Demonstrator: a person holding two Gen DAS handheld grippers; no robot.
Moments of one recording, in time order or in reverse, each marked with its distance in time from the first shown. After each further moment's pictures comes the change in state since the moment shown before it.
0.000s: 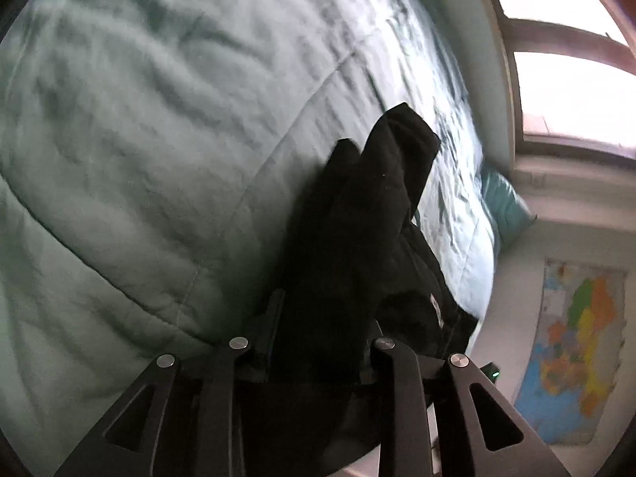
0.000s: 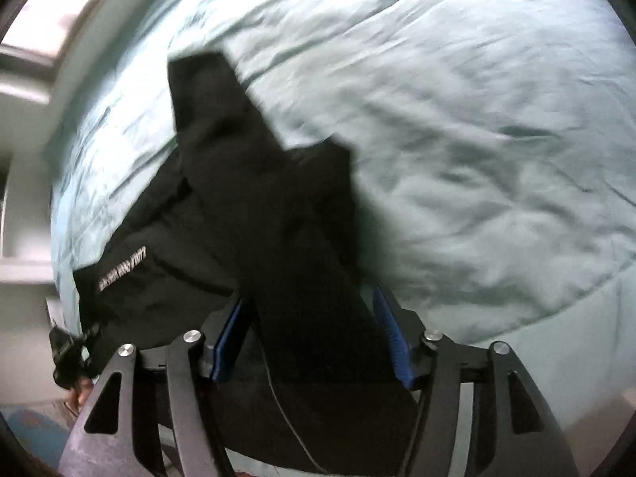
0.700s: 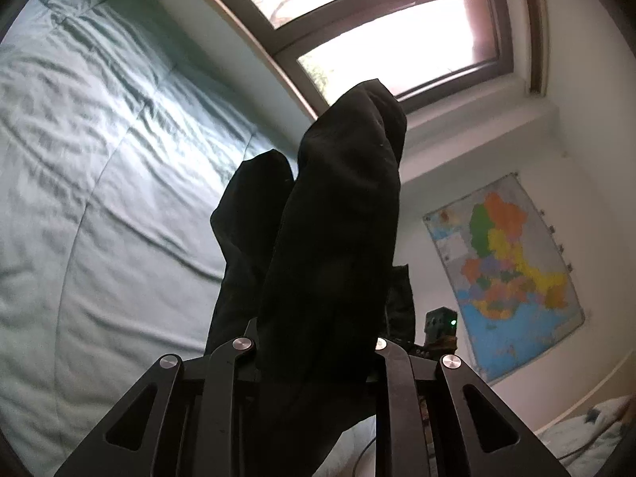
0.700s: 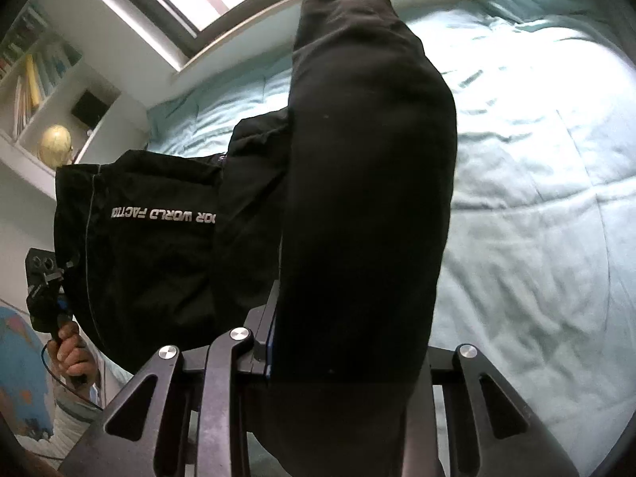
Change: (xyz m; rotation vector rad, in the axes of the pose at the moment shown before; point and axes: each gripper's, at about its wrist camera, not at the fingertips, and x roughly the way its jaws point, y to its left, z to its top) left arm -0.090 -0.204 -0.013 0.460 -0.171 -0.378; right arm -0.112 0.143 0.018 -0.411 -0.155 0.228
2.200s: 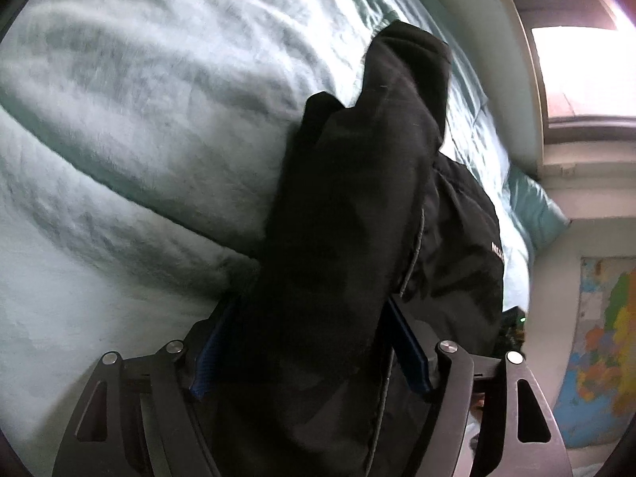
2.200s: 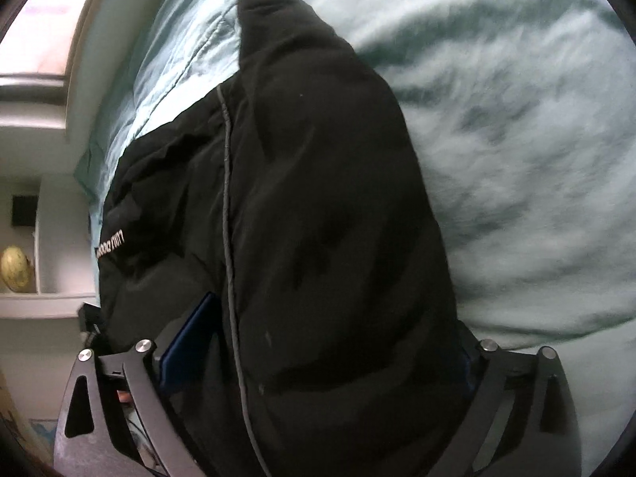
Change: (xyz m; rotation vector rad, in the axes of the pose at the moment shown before) left arm 0.176 0.300 0.142 -0.304 0.278 0.421; right arm 0.287 -0.177 0.130 0.391 0.218 0.101
